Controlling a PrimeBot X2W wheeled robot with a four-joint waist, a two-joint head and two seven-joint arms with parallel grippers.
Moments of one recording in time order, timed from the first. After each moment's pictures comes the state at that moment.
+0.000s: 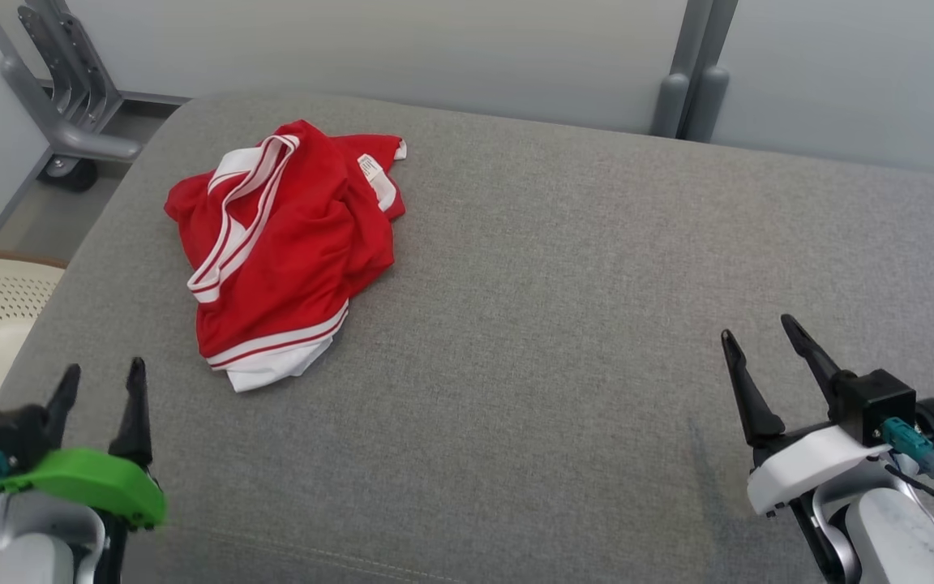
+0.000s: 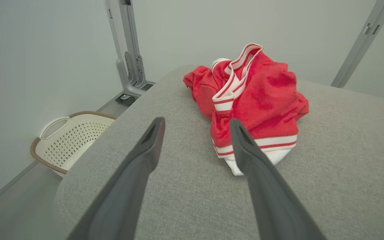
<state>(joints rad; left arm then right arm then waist) -0.11 0.14 0.05 0.37 -0.30 -0.12 -0.18 -0.02 -0.16 0.17 0.21 0.10 0.06 -0.25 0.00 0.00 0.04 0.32</state>
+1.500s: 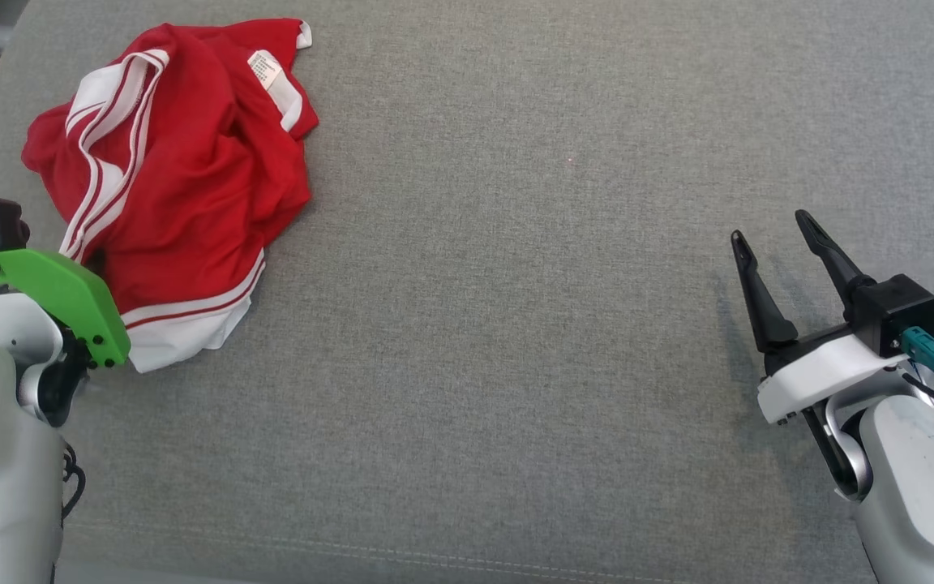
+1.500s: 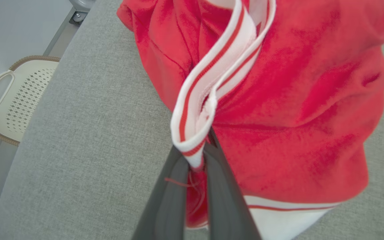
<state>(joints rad) -0.62 0.22 -0.04 0.70 -0.39 -0.13 0.31 -0.22 -0.20 0.17 0.23 0.06 0.10 -0.25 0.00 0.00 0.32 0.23</state>
